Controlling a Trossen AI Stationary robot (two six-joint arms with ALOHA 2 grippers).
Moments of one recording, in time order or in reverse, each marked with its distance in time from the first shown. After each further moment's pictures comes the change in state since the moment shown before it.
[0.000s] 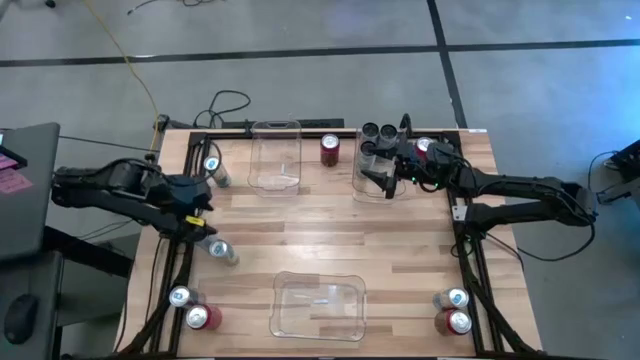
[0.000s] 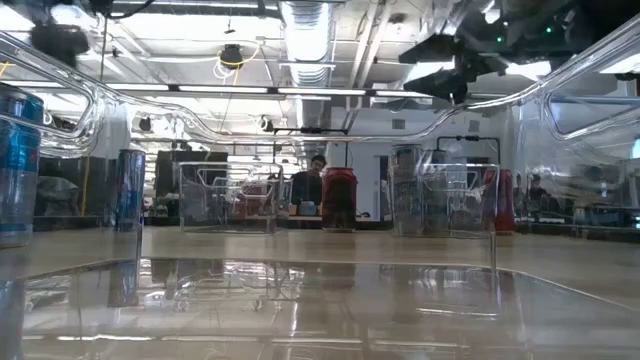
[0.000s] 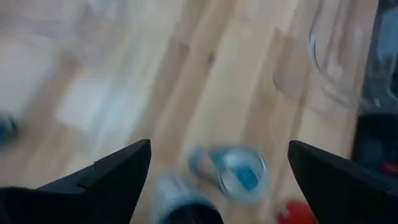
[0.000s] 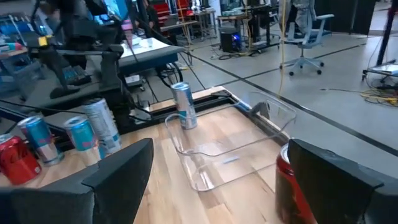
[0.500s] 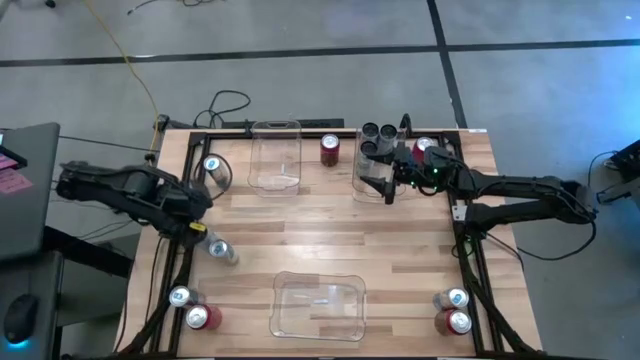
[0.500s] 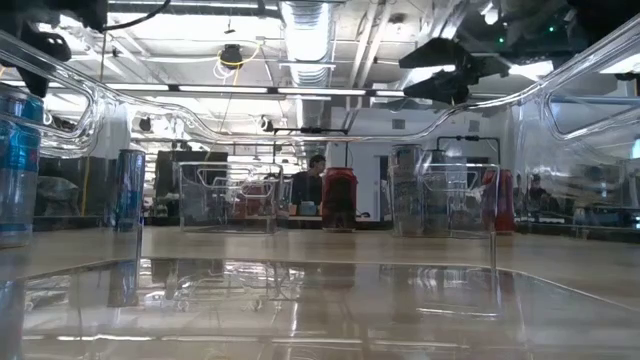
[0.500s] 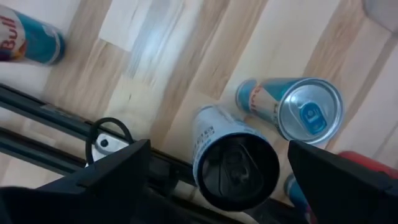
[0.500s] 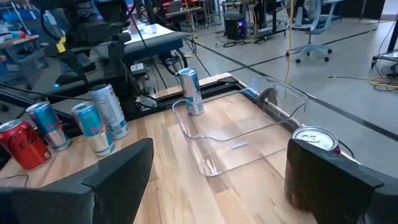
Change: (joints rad) left arm -0.084 0.112 0.004 -0.232 -0.073 -0.088; right arm 0.040 0.002 0.000 -0.051 0.016 0.010
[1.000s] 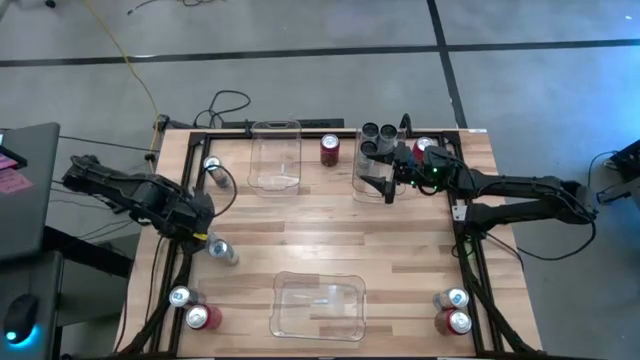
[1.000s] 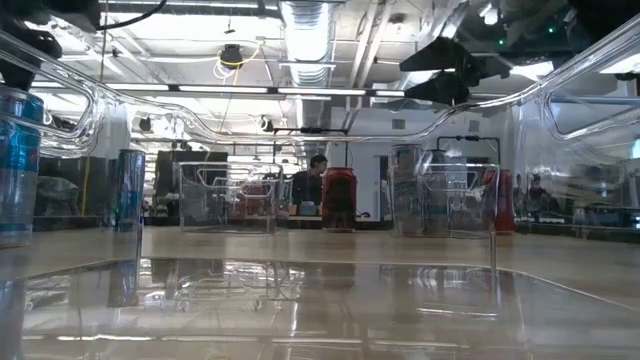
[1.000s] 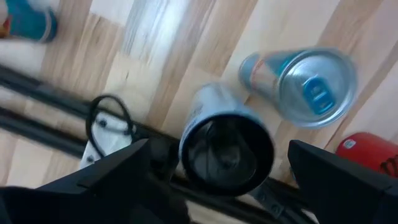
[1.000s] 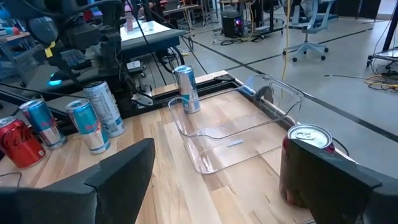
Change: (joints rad) left arm -0.136 0.081 -0.001 -0.044 0.006 -0.124; right arm -0.005 0.000 0.000 -0.010 0.002 -0.010
